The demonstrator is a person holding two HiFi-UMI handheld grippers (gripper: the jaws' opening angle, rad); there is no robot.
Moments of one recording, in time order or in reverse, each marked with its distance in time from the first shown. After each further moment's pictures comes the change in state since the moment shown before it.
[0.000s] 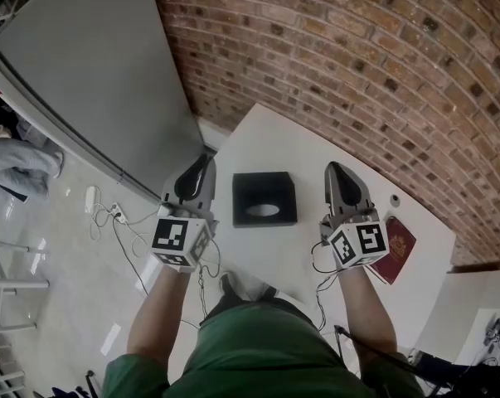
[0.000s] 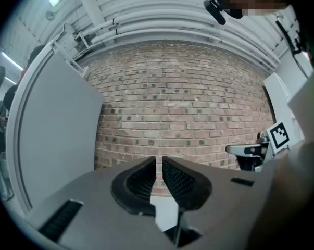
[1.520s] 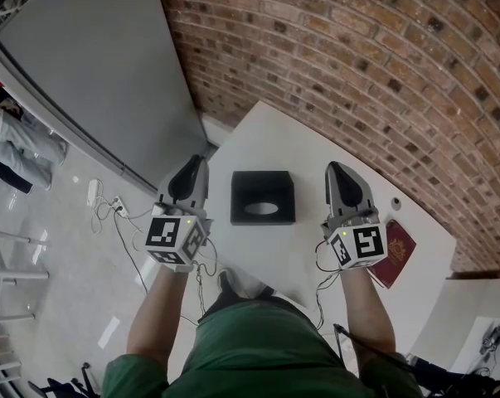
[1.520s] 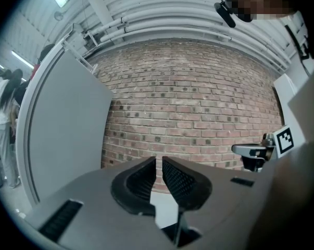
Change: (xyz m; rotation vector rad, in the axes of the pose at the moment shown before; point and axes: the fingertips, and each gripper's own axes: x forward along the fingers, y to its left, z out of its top) left arm -0.006 0.011 -0.012 -0.046 0.022 0.080; right arm -0.001 -0.002 -0.001 -0.140 0.004 0.056
